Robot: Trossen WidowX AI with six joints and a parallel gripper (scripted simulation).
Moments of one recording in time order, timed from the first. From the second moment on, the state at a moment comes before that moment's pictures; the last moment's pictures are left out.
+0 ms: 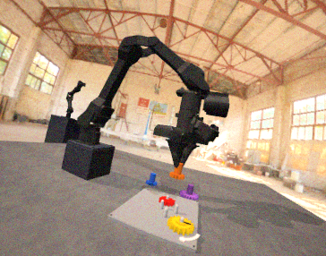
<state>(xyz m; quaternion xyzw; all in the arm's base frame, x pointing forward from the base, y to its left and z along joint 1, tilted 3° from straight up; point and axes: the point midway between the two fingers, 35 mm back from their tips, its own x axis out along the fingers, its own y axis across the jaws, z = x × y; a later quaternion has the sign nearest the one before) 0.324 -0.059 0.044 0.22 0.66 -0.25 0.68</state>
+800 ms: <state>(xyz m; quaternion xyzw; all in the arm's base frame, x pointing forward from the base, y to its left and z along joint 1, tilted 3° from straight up) 0.301 -0.109 0.027 0.22 0.66 -0.26 0.67</state>
